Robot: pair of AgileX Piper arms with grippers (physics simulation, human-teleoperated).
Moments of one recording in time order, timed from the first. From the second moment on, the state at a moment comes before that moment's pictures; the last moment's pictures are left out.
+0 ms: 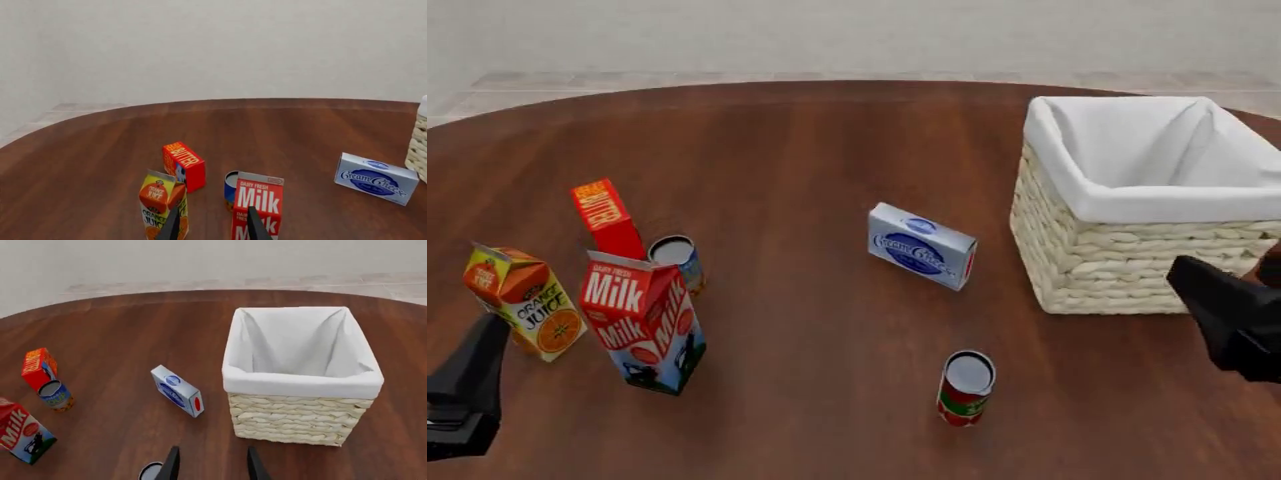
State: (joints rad) left arm 0.00 0.00 -0.01 0.00 0.00; right arm 0.18 0.34 -0.40 0.35 0.11
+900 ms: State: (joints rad) left arm 0.00 0.00 -0.01 0.00 0.01; right arm 0.42 0.80 -0.76 0.66 0.21
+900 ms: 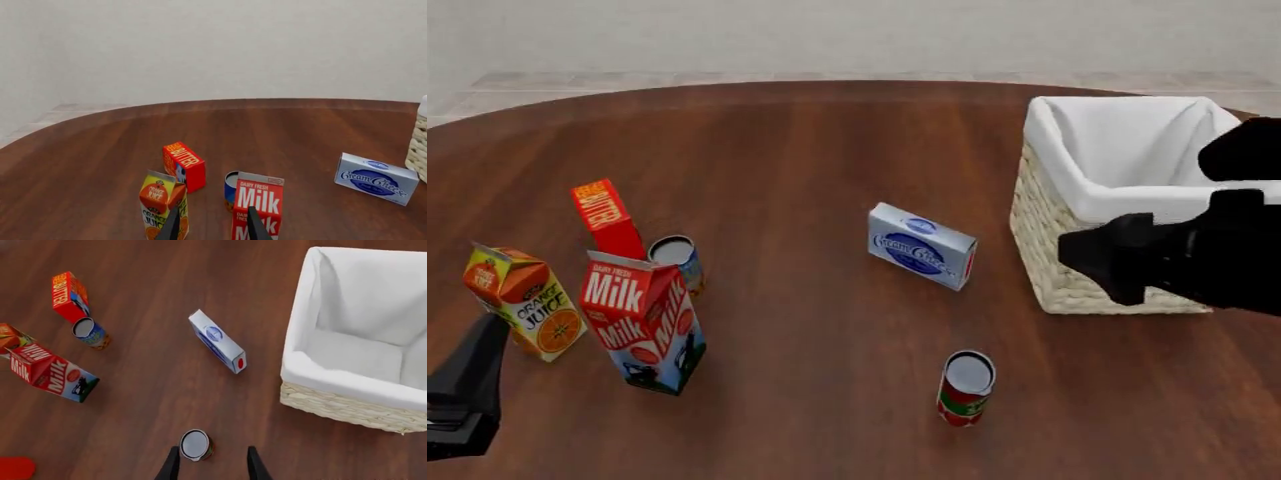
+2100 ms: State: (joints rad) left arm 0.00 0.00 -0.01 0.00 0.01; right arm 0.51 1.08 -0.63 0.47 0.36
